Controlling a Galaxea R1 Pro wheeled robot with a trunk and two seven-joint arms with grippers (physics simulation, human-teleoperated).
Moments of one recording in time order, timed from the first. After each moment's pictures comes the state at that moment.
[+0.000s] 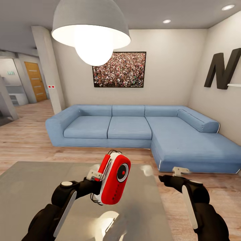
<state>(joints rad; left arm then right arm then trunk) -0.33 0.05 -0.21 -1.51 0.02 0.87 -0.37 -0.33 0.02 -0.16 -1.54 0.01 0.93 0.09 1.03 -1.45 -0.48</state>
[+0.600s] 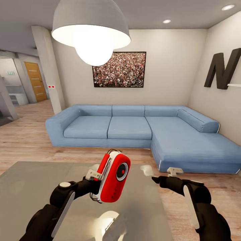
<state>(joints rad) -0.33 0.07 -0.21 -1.49 0.02 0.79 -0.40 -0.33 0.01 -0.16 -1.54 0.01 0.98 0.33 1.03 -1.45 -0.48</state>
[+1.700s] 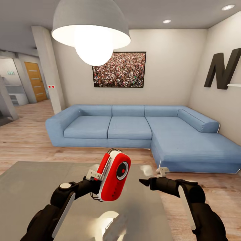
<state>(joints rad) -0.33 0.07 -0.21 -1.46 0.03 0.73 -0.40 -0.33 0.00 -0.08 -1.54 0.01 0.98 0.61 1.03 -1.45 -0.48</state>
